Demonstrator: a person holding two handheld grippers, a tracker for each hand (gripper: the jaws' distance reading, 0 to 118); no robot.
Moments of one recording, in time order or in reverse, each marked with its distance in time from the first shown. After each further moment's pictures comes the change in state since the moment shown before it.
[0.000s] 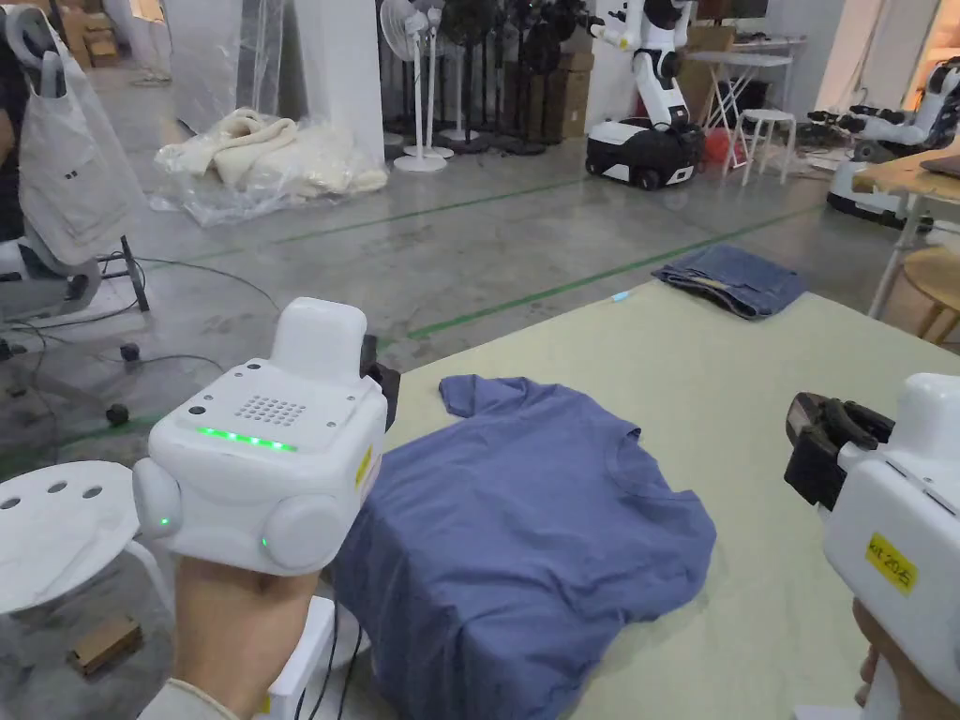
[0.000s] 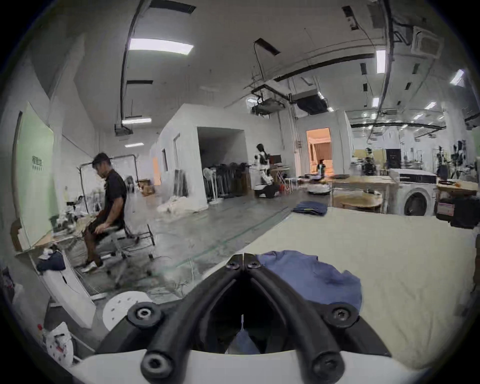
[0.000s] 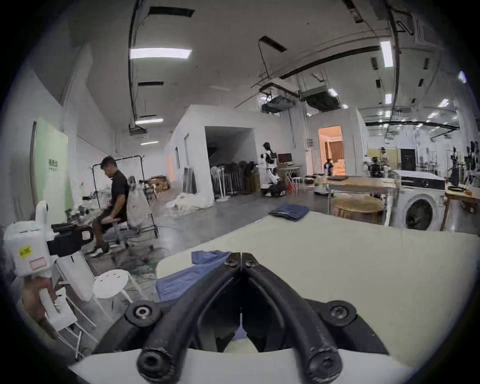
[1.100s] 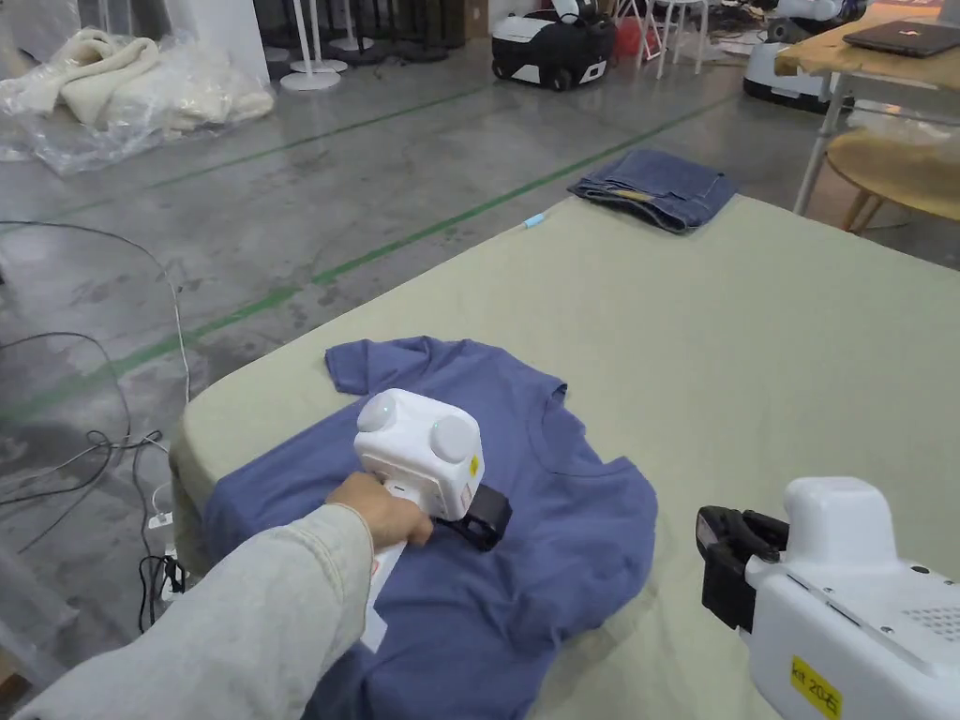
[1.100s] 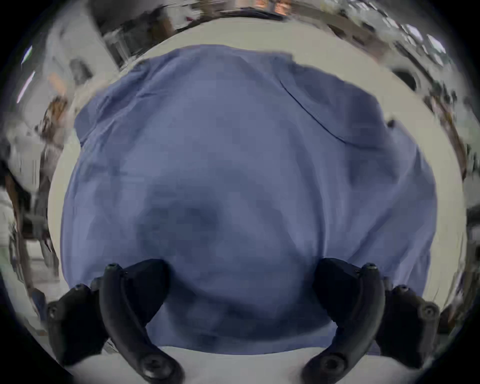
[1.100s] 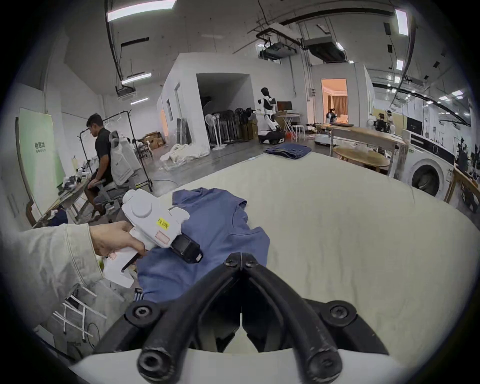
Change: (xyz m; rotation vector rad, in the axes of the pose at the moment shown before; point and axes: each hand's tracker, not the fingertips) left arm 0.166 -0.165 -0.331 -1.073 -0.368 -0.324; right arm 0.056 -0.091 -0.095 -0.341 -0.014 -0.015
